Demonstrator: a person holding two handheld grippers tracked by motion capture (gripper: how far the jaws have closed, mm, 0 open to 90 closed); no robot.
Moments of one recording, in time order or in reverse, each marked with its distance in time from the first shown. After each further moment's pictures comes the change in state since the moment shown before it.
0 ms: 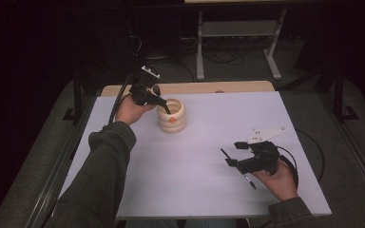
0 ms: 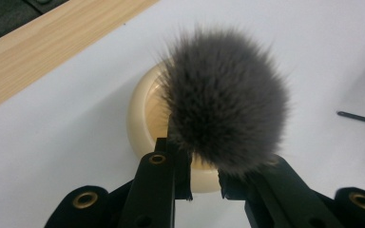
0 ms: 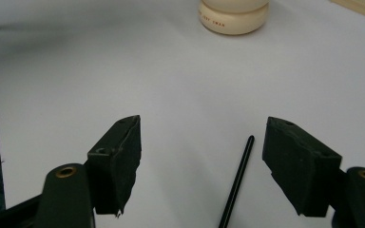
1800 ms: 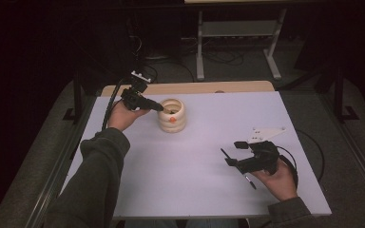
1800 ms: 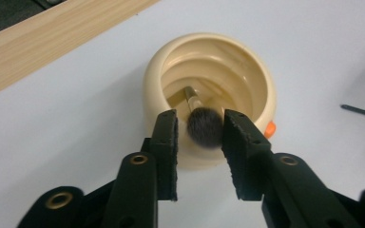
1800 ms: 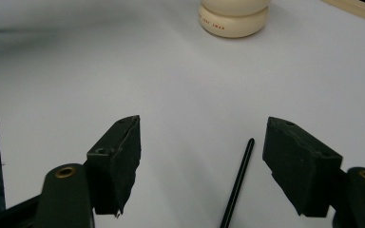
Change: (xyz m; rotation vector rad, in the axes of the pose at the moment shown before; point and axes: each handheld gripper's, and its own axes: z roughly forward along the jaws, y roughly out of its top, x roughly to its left) left arm 0.006 -0.028 -0.015 -0.039 0.015 -0.030; right arm 0.001 0.001 0.000 -0.005 0.000 0.005
